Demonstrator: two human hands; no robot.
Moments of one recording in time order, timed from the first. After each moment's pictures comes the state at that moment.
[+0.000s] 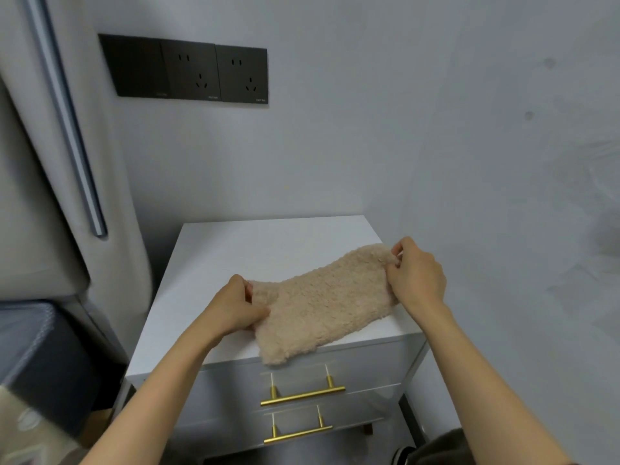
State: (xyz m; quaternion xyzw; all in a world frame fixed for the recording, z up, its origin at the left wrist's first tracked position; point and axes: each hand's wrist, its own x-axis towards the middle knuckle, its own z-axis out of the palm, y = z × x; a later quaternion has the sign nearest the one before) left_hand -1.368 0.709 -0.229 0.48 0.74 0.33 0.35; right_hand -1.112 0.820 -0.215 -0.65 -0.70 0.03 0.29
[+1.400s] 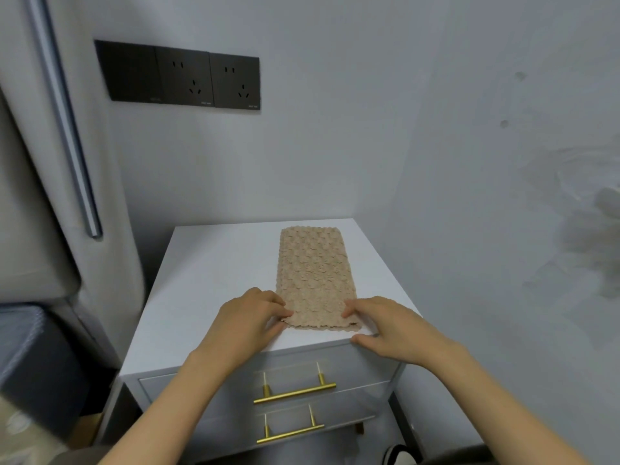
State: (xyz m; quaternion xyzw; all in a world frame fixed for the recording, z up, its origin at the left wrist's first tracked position) left_hand -1.347 0.697 -0.252 0.76 0.62 0.19 -0.03; right_hand -1.088 0.764 -0.229 -0.39 -0.91 0.12 0.05
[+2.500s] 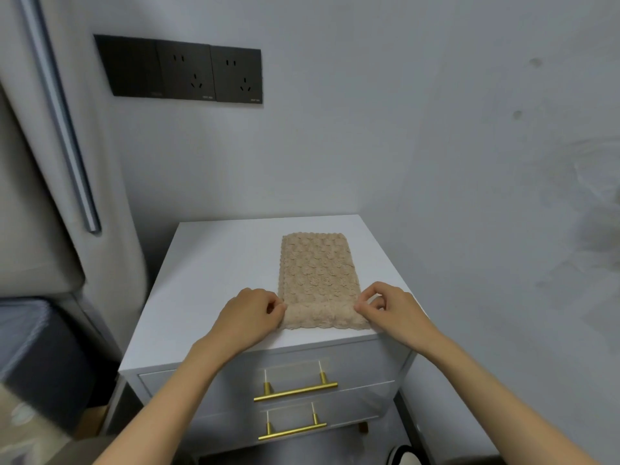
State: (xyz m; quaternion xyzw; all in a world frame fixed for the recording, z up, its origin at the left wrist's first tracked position) left_hand -1.341 0.708 -0.248 0.65 0.71 0.20 0.15; right_hand -1.093 0.778 -0.240 -0.50 -0.78 0.31 0.22
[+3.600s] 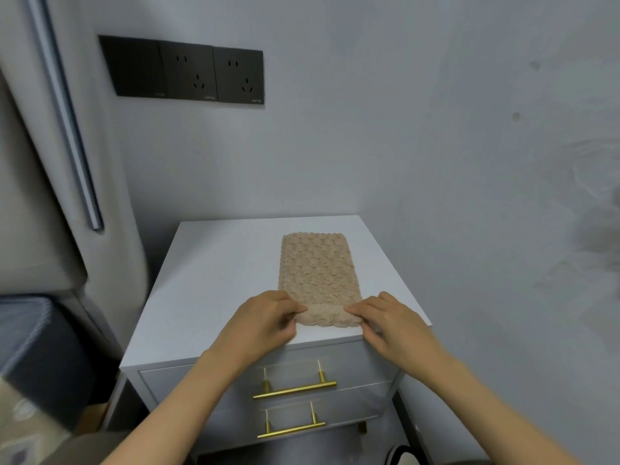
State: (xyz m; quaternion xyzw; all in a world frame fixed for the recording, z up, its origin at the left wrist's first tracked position) left_hand -1.331 0.702 -0.264 0.76 0.59 0.26 0.03; right_hand -1.081 0.771 -0.265 -0.34 -0.92 -0.01 0.19
